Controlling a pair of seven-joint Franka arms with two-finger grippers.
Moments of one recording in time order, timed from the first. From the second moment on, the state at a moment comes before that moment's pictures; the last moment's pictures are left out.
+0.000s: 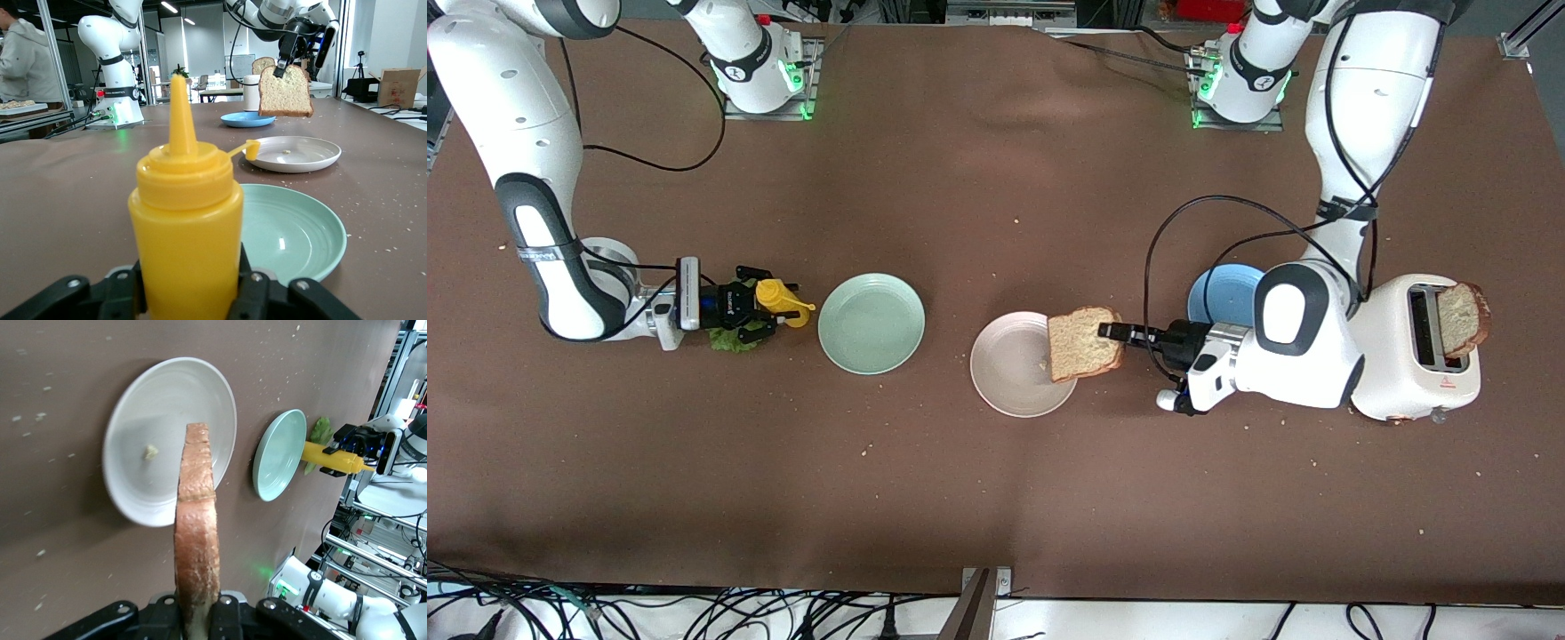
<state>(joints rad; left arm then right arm) -0.30 0.73 0.08 -1.46 -1.03 1.76 0.27 -0.17 0.77 -0.01 -1.86 1.16 1.59 -2.60</state>
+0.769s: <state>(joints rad) -0.46 0.80 0.08 -1.46 -1.12 1.98 0.26 -0.15 0.60 -0.01 -1.67 0.91 1.55 -1.97</state>
